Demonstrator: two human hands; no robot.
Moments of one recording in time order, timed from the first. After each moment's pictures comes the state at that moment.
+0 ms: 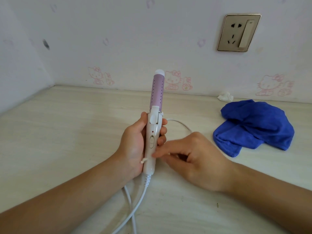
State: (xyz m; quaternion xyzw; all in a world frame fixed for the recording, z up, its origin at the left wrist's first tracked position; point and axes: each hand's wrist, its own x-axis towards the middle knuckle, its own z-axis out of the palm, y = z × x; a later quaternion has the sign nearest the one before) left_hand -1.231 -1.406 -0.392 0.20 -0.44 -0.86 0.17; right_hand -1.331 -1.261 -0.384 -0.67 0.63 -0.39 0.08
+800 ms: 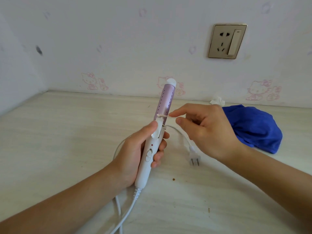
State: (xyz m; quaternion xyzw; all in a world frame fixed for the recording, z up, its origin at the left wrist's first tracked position) left_hand -1.227 -1.400 -0.394 0.13 -0.55 -0.81 0.12; right_hand -1.376 -1.266 -0.361 -0.53 0.69 -0.49 -0.01
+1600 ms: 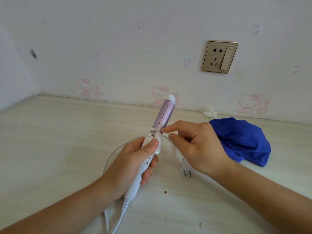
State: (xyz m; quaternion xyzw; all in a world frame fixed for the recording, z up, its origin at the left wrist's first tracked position) left_hand -1.225 -1.394 -0.391 0.16 -0.64 -0.73 0.16; right_hand -1.380 -1.265 -0.368 -0.56 0.69 -0.47 -0.02
